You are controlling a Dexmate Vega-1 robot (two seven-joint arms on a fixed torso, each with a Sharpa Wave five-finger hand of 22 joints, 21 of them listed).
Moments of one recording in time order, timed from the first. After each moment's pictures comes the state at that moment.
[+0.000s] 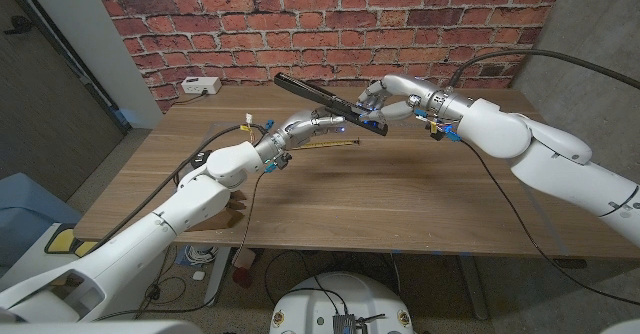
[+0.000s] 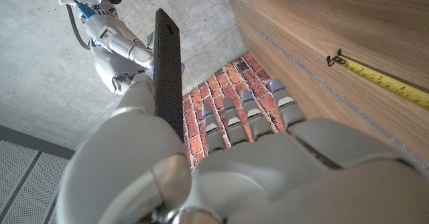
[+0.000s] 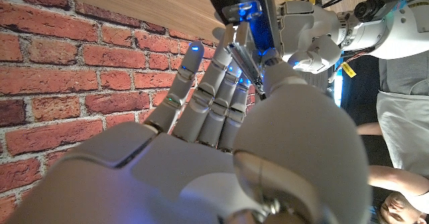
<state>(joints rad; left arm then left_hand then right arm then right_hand) 0.85 0.70 0.53 -1.71 -0.52 -0.21 -0.31 0.62 -0.05 0.40 -0.14 0.19 0.25 -0.17 0.25 0.19 0.20 -0.09 0.29 0.33 0.22 -0.03 0.24 0.24 0.18 0.21 0.24 0.22 -0.93 -1.02 -0.34 -2.22 -0.17 -0.04 0.13 1.02 0.07 0.40 -0.15 0.21 0.83 -0.08 0.26 0.61 0.93 -0.15 0.70 0.50 1.12 -0.21 0.31 0.90 0.50 -0.05 1.12 0.20</state>
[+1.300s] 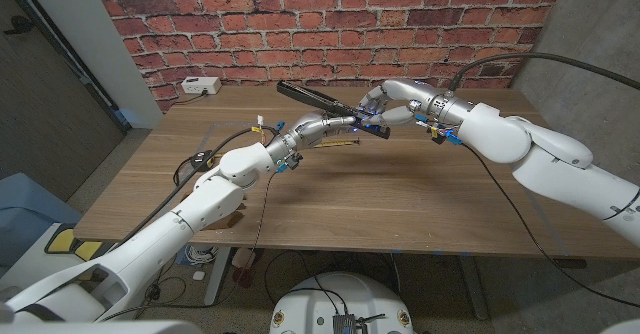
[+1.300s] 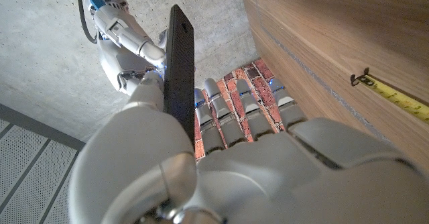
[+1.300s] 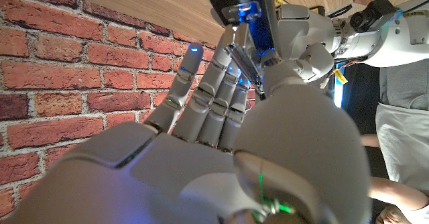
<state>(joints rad) 0.81 0.63 0.57 -1.65 -0.56 -0.23 -0.35 0.73 0.05 0.37 -0.14 0.21 0.51 -0.19 0.30 0.21 0.54 -0.21 0.41 0.38 0.35 -0.04 0.34 0.29 0.19 0.20 0.25 0.21 -0.94 -1.04 -0.34 -2.22 -0.22 -0.04 0.12 1.02 0.08 0.42 -0.14 0.20 0.83 -0.08 0.25 0.62 0.93 -0.15 0.70 0.51 1.12 -0.21 0.31 0.93 0.48 -0.05 1.16 0.20</state>
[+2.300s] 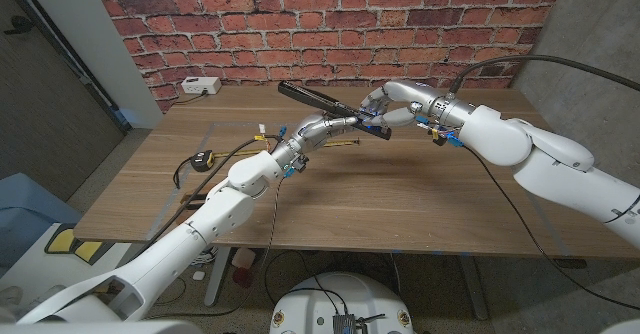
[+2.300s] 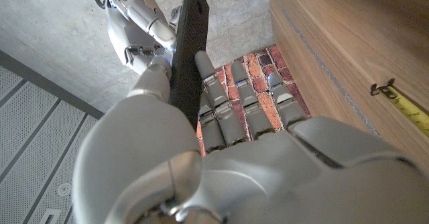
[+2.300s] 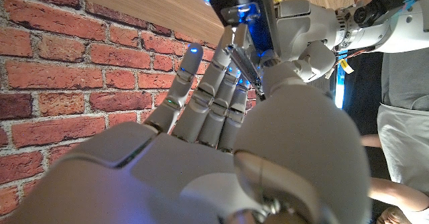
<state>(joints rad) 0.86 0.54 0.55 -1.61 -0.64 -0.29 -0.32 0.85 0.07 0.45 -0.19 0.19 0.76 -0.07 0.38 0.20 0.86 -0.20 0.51 0.46 0.48 -0.05 0.50 0.41 0.24 0.15 0.27 0.21 -0.96 -1.04 -0.33 -2.22 -0.23 -0.03 0.11 1.02 0.08 0.43 -0.15 0.20 0.83 -0.09 0.24 0.62 0.93 -0.15 0.70 0.51 1.12 -0.21 0.30 0.95 0.46 -0.05 1.20 0.19</state>
